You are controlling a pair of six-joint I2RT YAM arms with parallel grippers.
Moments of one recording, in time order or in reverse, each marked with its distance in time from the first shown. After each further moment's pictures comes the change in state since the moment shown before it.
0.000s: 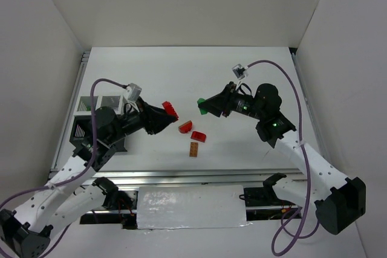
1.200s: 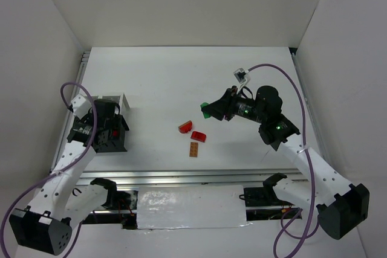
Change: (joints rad) left arm 0.367 0.121 0.136 -0.939 -1.084 -0.409; right arm -0.008 -0.051 0.000 -0.181 0.078 -0.072
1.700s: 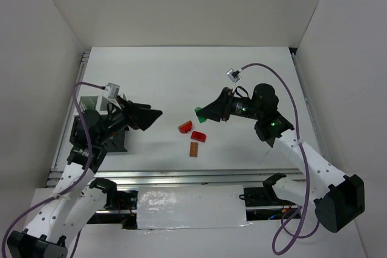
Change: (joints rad) left arm -0.014 -0.233 -0.190 0.811 1.083 0.323; right arm 0.002 0.071 -0.006 0.122 -0.187 0.120
